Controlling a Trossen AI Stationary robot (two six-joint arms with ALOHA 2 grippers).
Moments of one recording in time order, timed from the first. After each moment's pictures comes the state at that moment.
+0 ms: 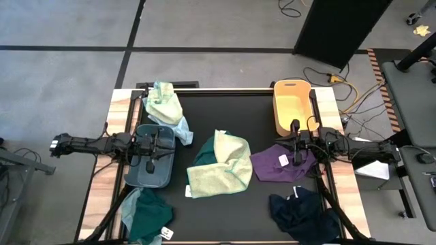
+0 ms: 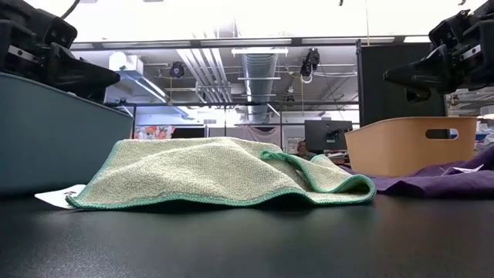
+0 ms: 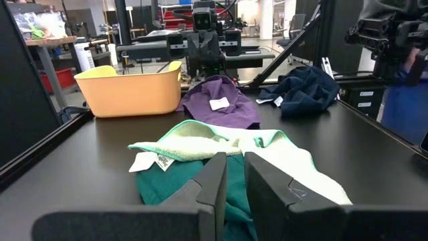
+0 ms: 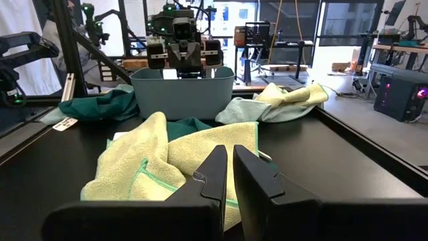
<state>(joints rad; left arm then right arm) -0.08 0.10 0.02 0.01 -0.06 0.04 -0.10 0.05 0.01 0.01 -0.05 0.00</state>
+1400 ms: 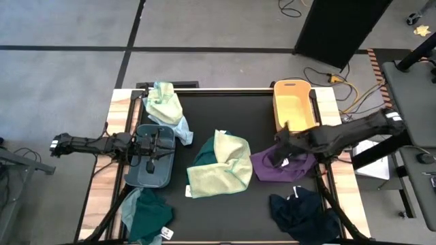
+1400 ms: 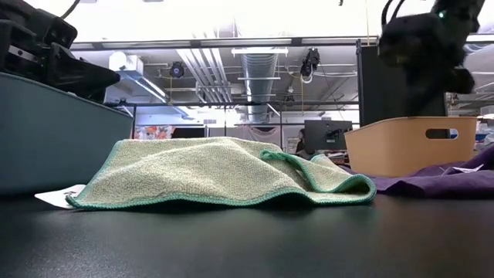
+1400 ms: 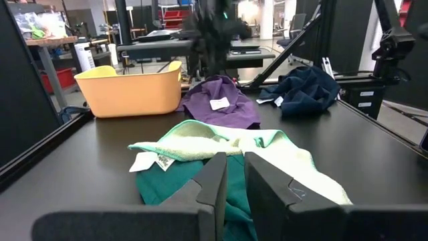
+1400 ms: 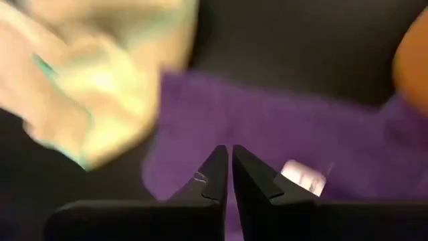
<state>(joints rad) -0.08 0.10 0.02 0.01 -0.06 0.04 0.20 1.11 0.78 -0.86 0.17 1.12</state>
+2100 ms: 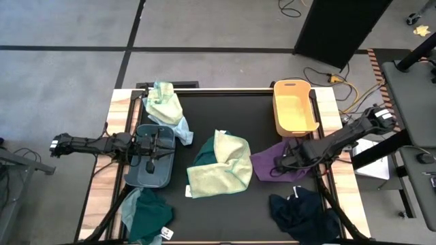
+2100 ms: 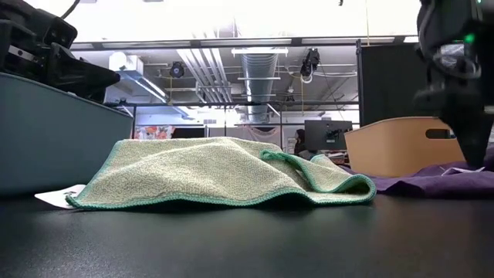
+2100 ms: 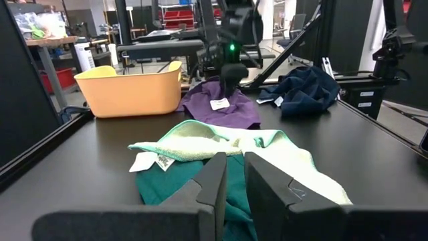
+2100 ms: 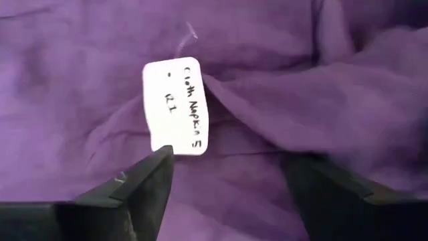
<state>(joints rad) -0.08 0.10 0.02 0.01 -0.06 0.04 0.34 1.26 0.64 -0.99 0.06 1.80</state>
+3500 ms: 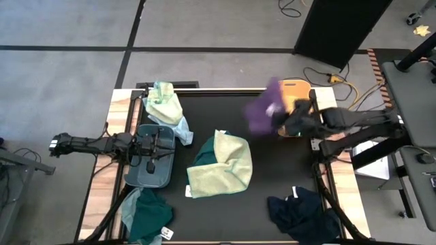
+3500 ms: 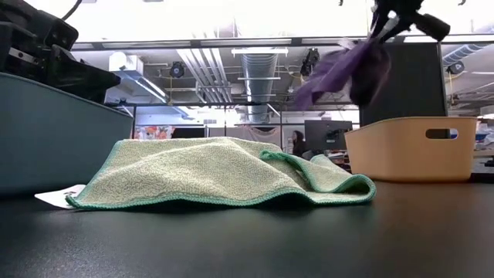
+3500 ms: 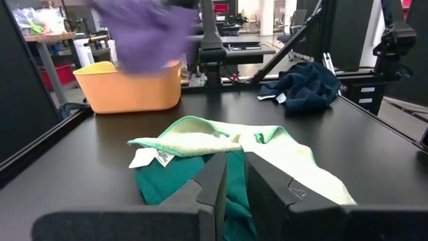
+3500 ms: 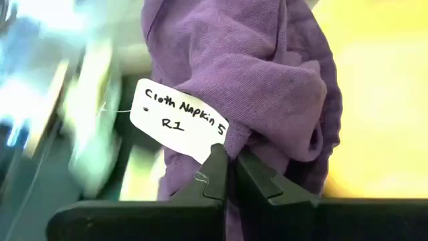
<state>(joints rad) -0.08 0.12 0.02 0.01 -0.06 0.04 0.05 1.08 1.16 -1.11 0.76 1.45</state>
